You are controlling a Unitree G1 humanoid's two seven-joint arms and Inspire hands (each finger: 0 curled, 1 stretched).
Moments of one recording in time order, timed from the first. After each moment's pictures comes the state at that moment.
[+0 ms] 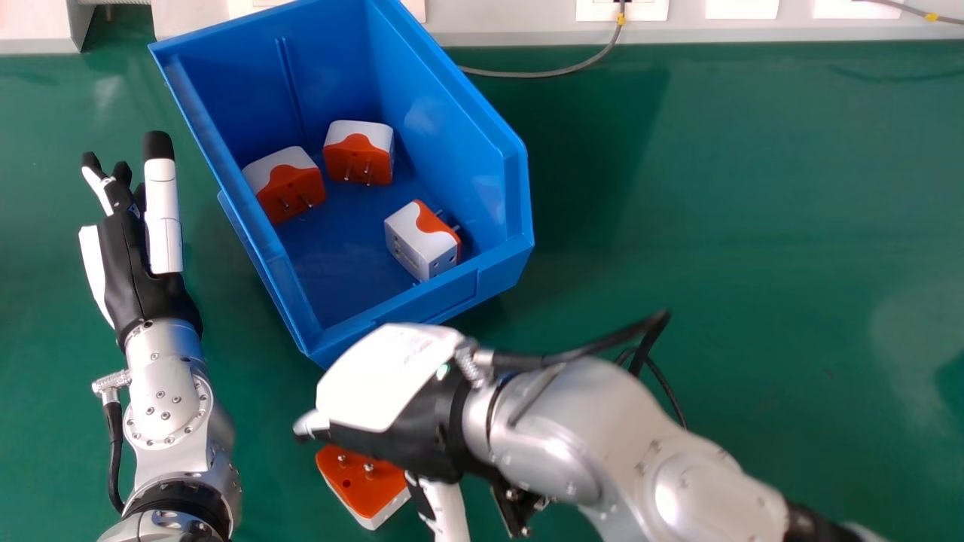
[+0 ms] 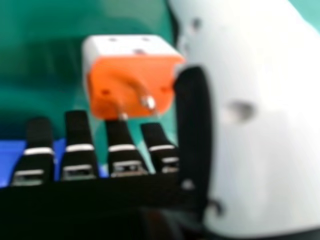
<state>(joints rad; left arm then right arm) -0.60 0.26 0.36 1.29 -0.12 -0.66 0.12 -0.52 -0.22 0.96 -0.15 -1.02 0.20 0.84</state>
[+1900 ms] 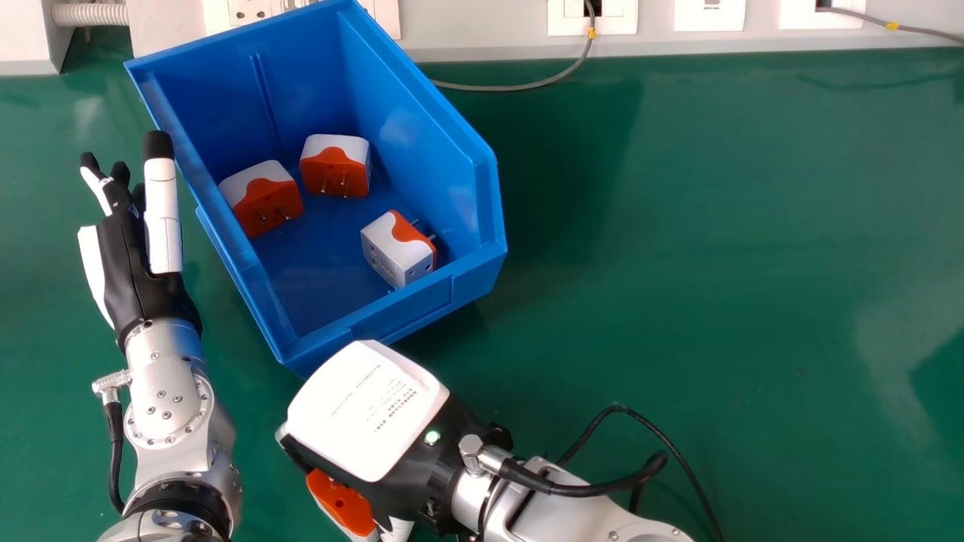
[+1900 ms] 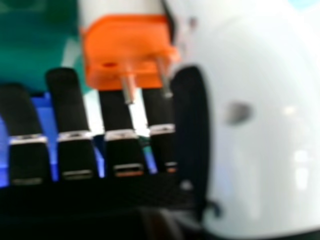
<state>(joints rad) -0.60 0.26 0.36 1.29 -0.12 -0.66 0.13 -0.35 -0.13 0.97 0.21 -1.22 0.01 0.06</state>
